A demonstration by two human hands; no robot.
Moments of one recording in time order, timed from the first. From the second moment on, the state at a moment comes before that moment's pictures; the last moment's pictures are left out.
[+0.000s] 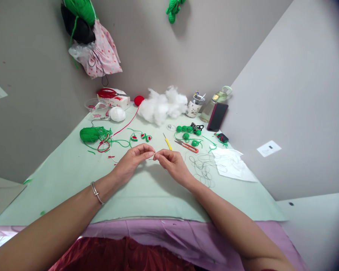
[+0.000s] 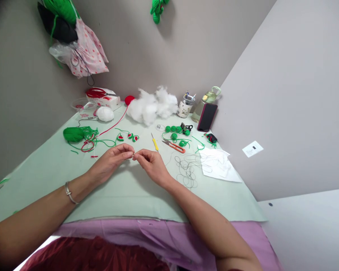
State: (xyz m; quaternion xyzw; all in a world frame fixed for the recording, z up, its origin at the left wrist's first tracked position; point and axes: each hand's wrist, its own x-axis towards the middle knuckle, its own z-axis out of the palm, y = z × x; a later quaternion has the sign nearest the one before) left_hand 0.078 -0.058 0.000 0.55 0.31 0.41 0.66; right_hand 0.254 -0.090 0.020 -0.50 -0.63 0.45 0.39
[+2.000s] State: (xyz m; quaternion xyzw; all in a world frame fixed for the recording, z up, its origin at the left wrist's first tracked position) left_hand -0.029 0.002 0.041 0.35 0.34 0.70 0.52; right_hand 0.321 -0.078 0.053 -0.44 -0.65 0.55 0.28
